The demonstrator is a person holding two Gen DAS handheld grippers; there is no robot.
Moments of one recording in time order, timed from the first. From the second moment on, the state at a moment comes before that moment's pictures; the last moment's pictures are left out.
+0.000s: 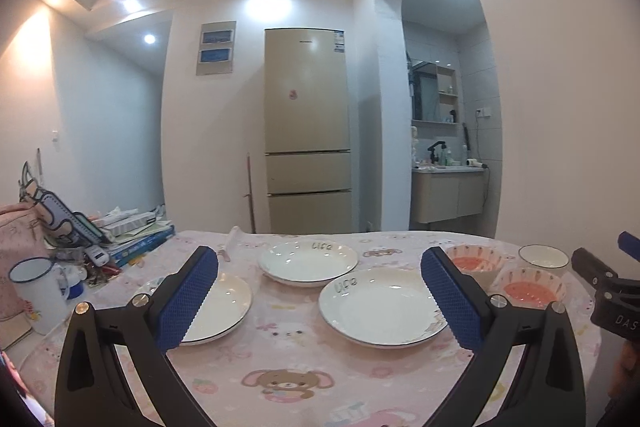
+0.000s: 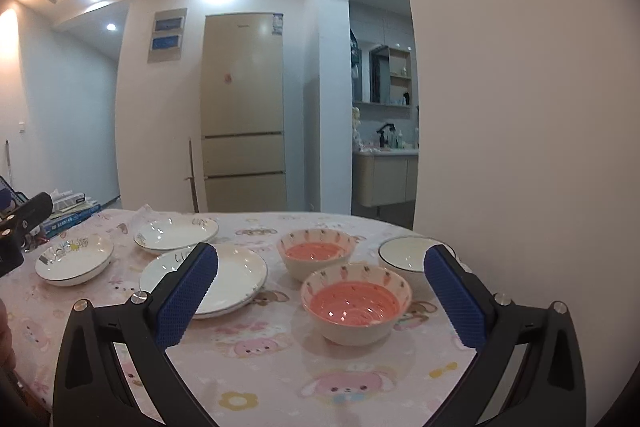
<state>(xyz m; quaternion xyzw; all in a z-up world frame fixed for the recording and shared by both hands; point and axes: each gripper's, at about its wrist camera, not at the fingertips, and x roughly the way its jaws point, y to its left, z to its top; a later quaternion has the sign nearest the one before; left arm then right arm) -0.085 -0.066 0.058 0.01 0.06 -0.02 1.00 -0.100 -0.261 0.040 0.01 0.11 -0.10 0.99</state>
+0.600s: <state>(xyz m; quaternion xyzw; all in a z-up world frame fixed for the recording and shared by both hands) -0.049 -0.140 0.079 -0.01 0.09 -0.13 0.99 -0.103 -0.346 0.043 0.06 0.15 -0.14 0.98</state>
